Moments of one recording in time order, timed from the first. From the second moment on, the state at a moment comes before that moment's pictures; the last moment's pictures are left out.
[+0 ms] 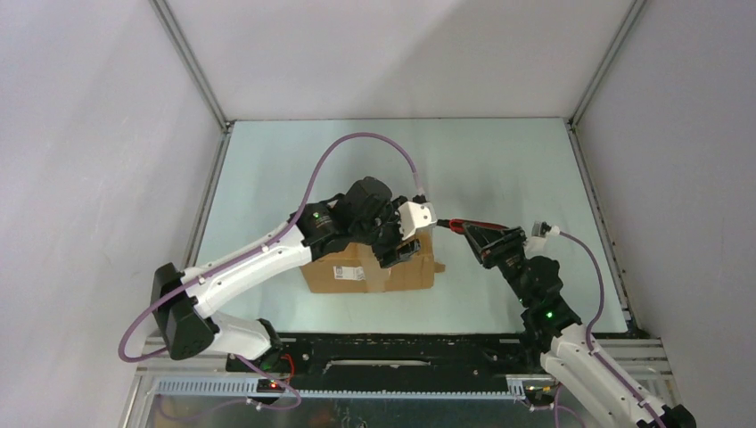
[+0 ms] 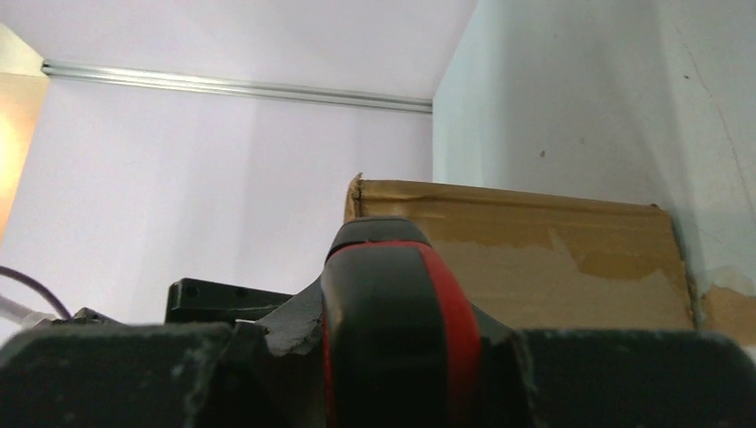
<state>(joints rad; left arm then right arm) -0.95 1.36 1.24 -0.60 0.24 0.34 0.45 0.49 0.13 0.34 0.02 1.46</state>
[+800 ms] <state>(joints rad) -0.97 1.33 1.20 -0.55 0.21 0.34 0.45 0.59 0.13 0.49 -0.02 1.52</state>
